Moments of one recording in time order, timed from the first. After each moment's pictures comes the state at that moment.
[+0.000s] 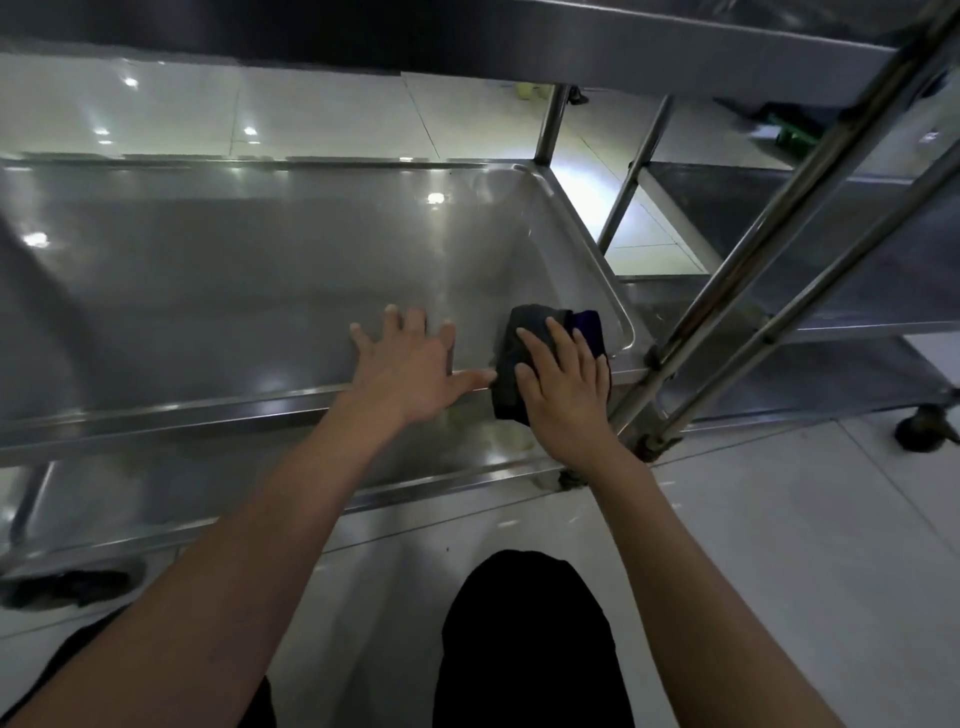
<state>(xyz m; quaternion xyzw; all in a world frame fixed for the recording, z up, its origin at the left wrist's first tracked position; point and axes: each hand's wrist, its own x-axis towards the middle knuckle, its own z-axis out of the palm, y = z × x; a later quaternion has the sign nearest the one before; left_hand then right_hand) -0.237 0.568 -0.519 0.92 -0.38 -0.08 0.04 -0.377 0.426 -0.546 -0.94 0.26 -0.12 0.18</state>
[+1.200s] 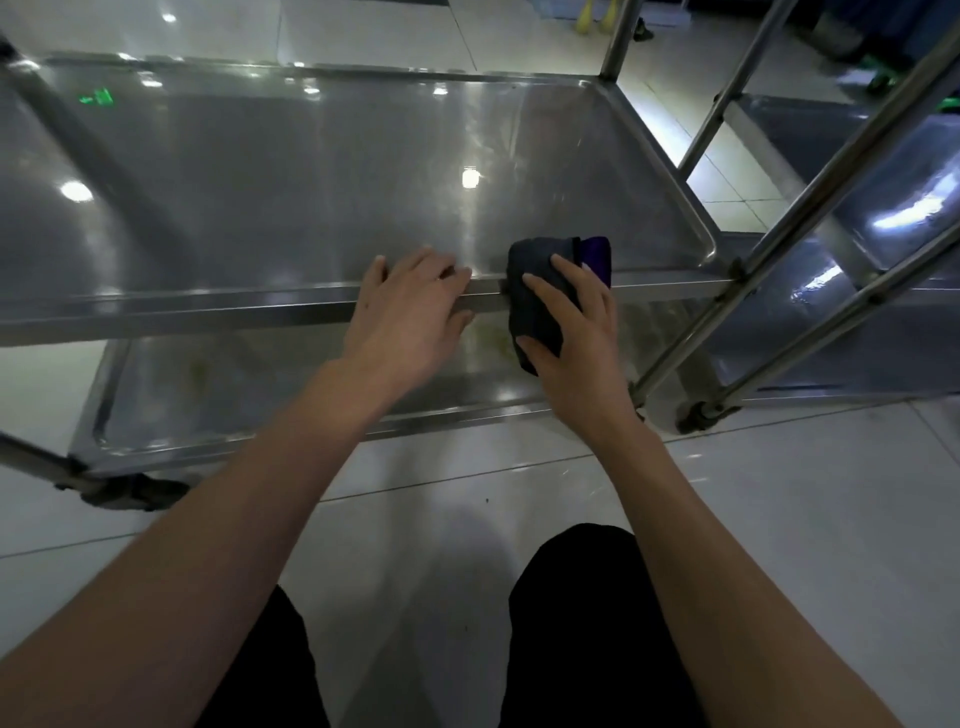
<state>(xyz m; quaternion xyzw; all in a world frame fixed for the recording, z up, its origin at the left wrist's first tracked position) -0.226 0.637 -0.533 0.89 -0.43 0.07 0.14 -0.358 0.484 -0.548 -0.92 0.16 -0.22 0.27</state>
